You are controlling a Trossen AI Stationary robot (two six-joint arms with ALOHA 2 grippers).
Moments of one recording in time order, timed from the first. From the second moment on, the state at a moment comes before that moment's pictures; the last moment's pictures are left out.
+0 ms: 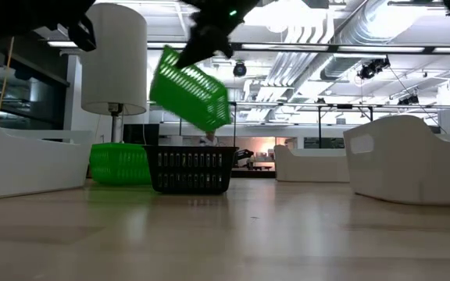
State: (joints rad) left arm -0.04 0.44 0.10 0.65 -0.09 -0.06; right arm -0.08 1.99 1.83 -0.52 0.21 -0.76
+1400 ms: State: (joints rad) left arm -0.05 0.44 0.10 0.65 -0.12 -0.03; right arm -0.01 2.36 2.18 -0.52 0.33 -1.07
